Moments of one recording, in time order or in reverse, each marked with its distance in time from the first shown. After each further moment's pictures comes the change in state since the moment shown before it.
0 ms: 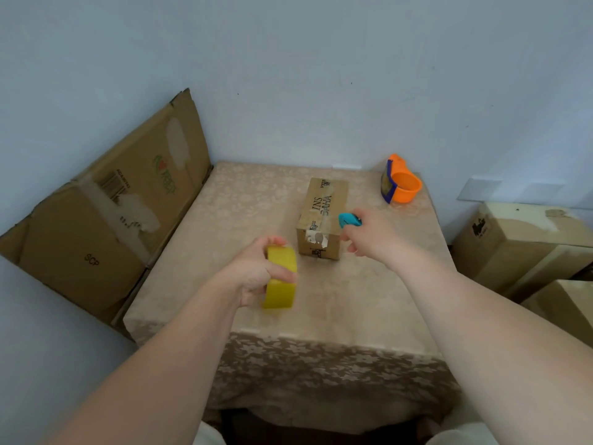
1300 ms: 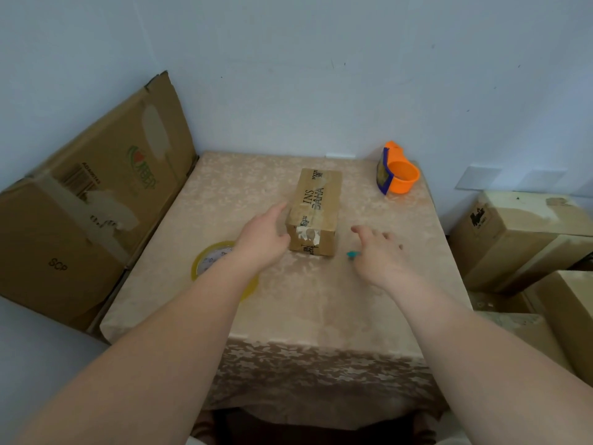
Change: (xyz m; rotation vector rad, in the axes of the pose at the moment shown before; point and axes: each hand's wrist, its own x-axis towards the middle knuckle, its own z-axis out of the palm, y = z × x) left_hand 0.062 0.015 0.015 0.842 0.220 0.346; right_hand 0.009 0.061 0.023 -0.507 0.008 0.099
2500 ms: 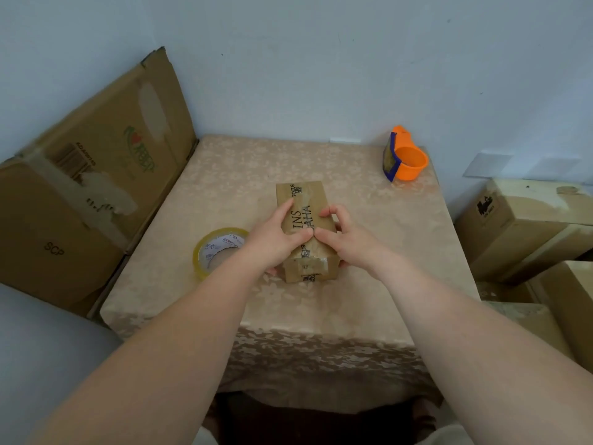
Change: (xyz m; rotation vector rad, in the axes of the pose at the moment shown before) left_hand -0.022 0.004 0.009 -0.259 -0.147 -0.187; right_hand 0.003 -0.034 0.012 0.802 -0.279 -0.158
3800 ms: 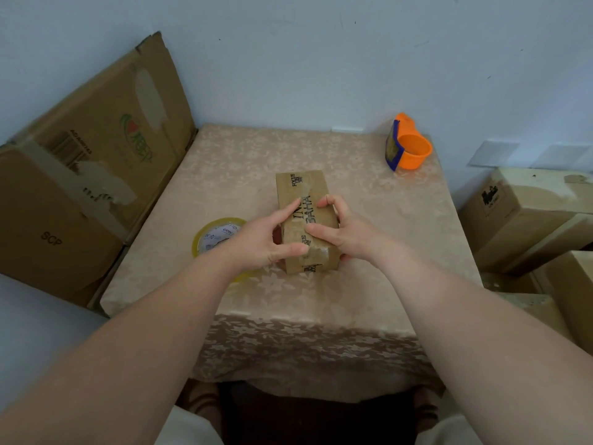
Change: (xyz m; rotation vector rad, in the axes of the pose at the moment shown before) left_hand 0.003 -0.036 -0.012 -0.031 -0.230 0.244; right_hand 0.000 0.002 0.000 -0.073 -0.047 -0.023
